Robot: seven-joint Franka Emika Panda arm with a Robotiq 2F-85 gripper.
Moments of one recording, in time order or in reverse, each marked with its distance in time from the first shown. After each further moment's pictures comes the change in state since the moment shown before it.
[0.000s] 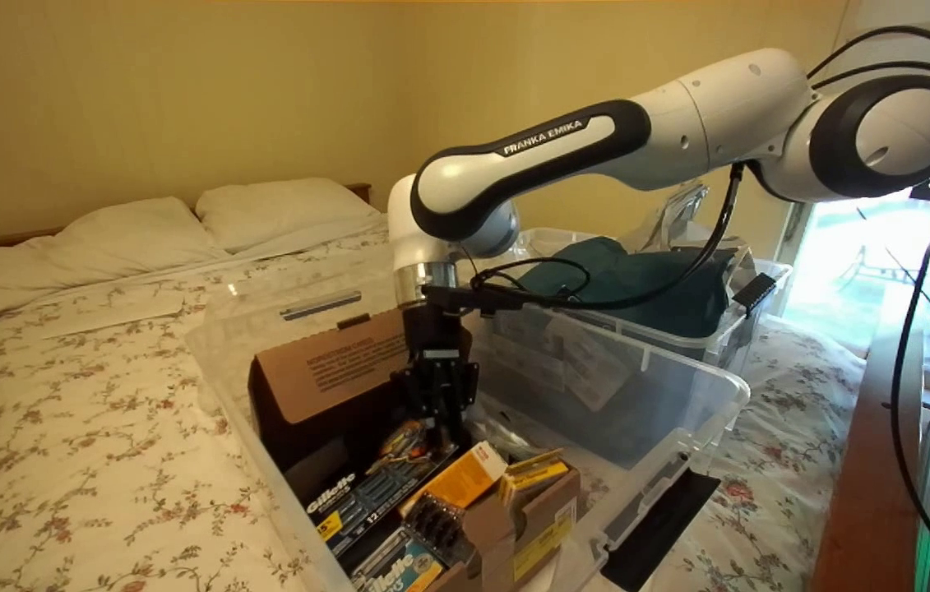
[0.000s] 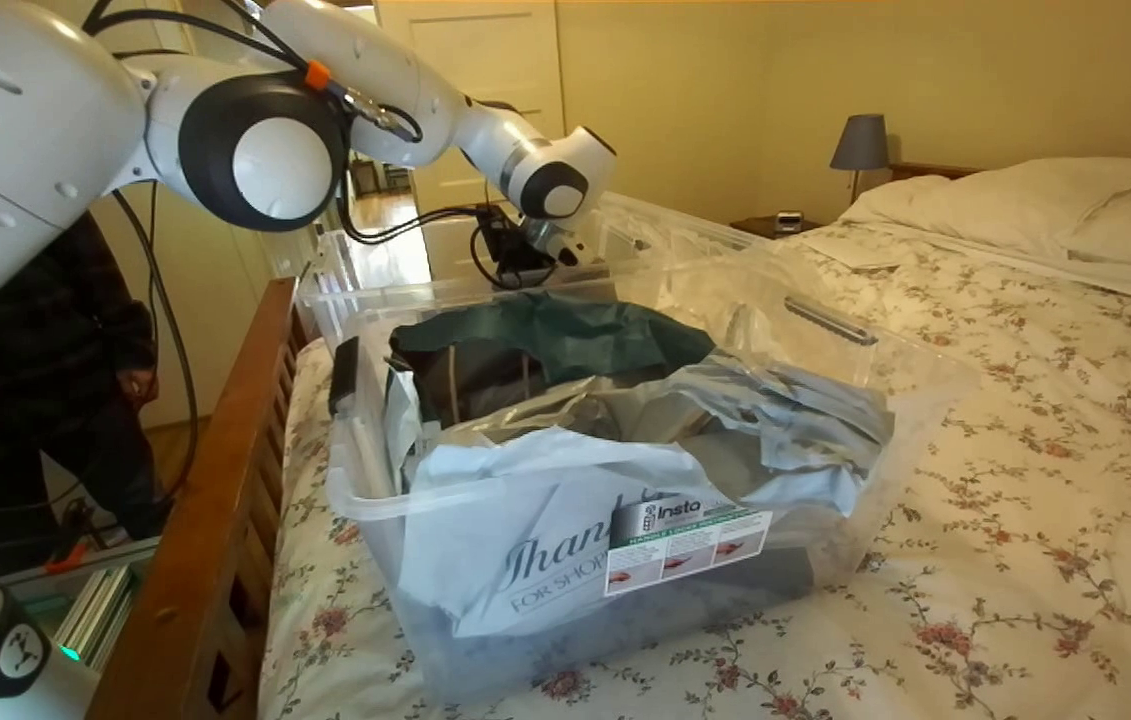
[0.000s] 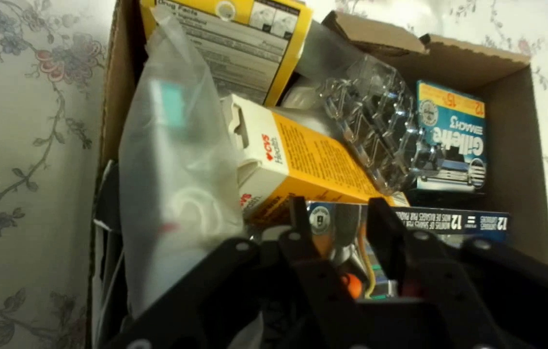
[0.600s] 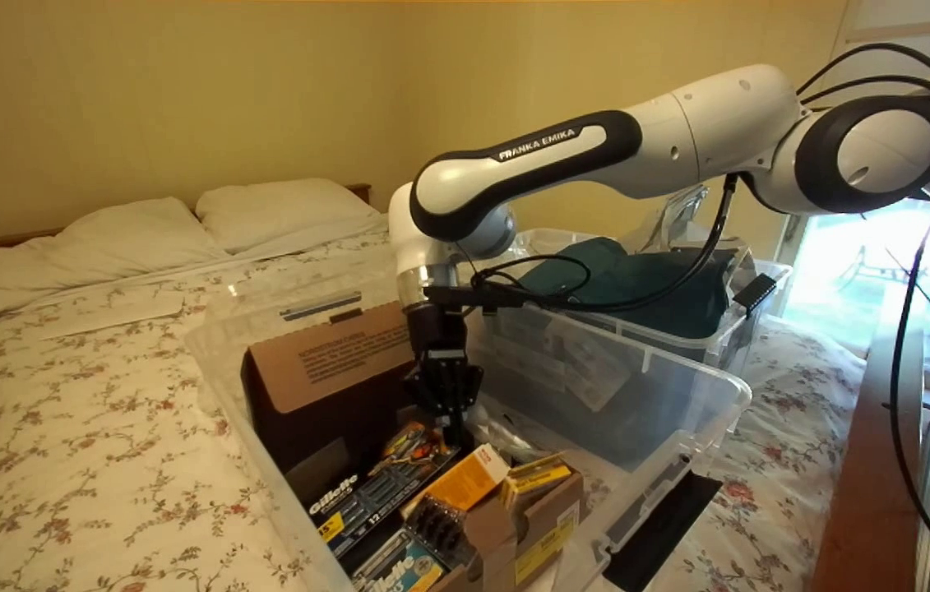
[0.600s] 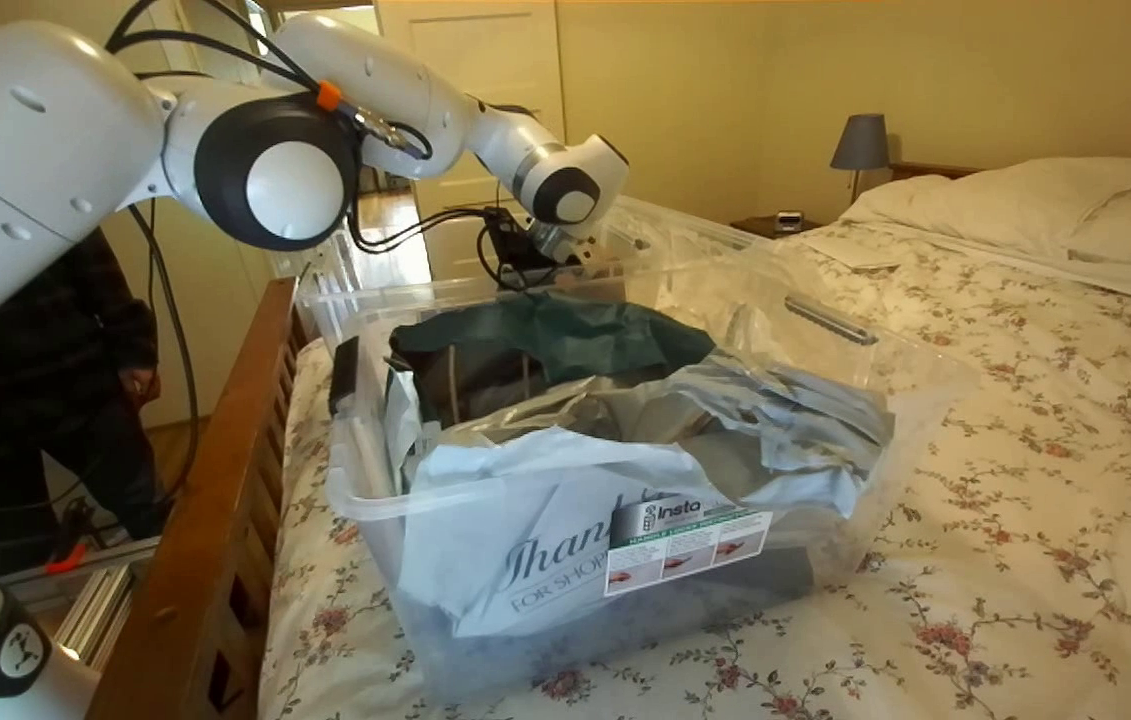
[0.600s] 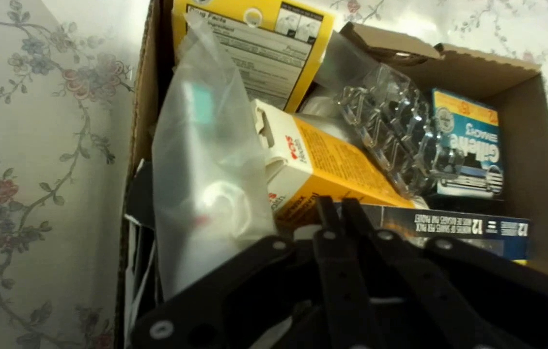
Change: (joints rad) arm -0.002 0.046 -0.015 0.072 0.009 -0.088 0.012
